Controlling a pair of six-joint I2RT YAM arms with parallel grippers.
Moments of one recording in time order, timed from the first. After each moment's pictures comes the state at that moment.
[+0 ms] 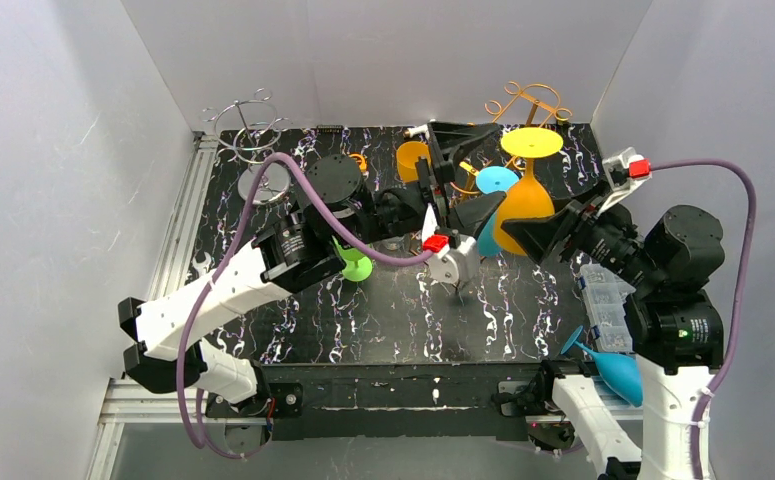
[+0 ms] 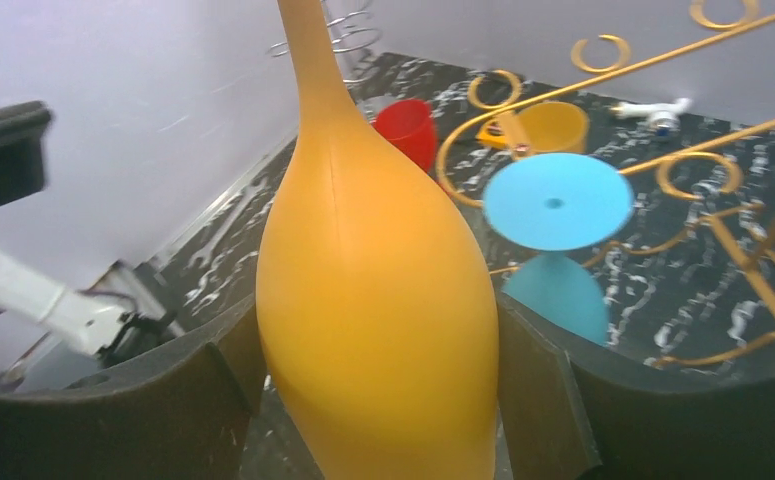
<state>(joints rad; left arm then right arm) -1.19 1.42 1.77 -0.12 0.23 1.15 0.07 0.71 1.30 -0.65 -0.75 0.28</state>
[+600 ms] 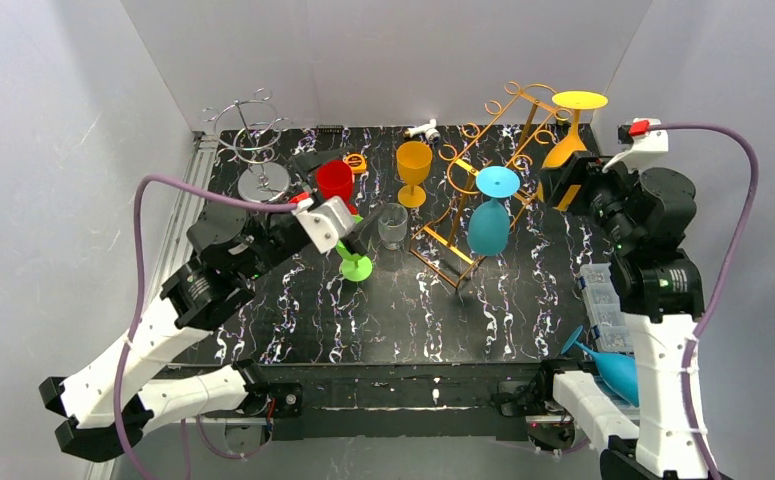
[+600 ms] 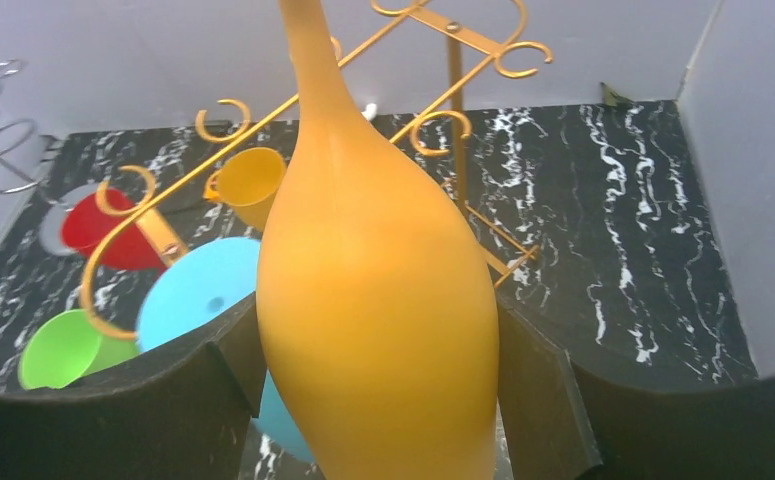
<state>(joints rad) -0.92 0.97 1.32 -0.15 0.09 0.65 0.07 0.84 1.31 -0.61 -0.14 0.17</state>
